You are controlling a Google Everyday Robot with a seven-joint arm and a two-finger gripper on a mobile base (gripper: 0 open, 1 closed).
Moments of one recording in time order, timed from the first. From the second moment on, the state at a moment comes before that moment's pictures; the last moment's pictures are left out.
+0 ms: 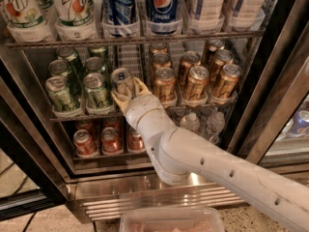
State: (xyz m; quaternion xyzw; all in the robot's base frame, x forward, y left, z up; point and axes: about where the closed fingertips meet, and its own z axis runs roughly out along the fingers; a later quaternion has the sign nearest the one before) arm 0.602 0.057 0.854 -0.26 0.65 0.06 0.71
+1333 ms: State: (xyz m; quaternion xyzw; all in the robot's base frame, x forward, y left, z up) arm 0.567 0.059 0.903 -0.29 0.64 0.12 0.70
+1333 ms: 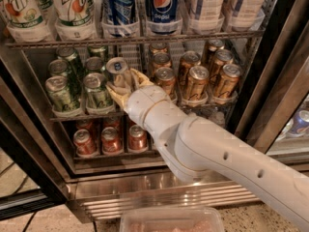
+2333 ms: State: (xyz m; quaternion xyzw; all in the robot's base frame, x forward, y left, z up) arm 0.507 0.007 0.889 -0.35 0.67 0.14 0.64
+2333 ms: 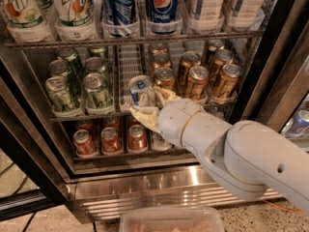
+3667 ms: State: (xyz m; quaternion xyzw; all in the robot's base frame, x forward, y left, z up) arm 0.517 0.011 0.890 -0.50 0.61 0.22 0.58
